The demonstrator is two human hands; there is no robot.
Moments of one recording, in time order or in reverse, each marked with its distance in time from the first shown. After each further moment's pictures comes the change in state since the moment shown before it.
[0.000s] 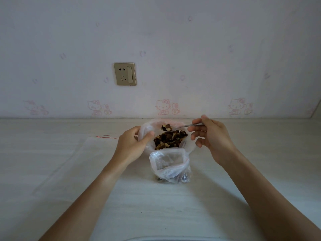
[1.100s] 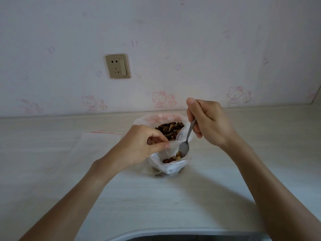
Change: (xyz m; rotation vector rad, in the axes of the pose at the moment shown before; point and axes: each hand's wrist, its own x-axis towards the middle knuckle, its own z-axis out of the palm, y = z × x) left_hand -0.027 0.041 -0.003 0.189 -0.425 0.321; right_hand -0.024 -0.026 0.005 -0.539 -0.198 -0.585
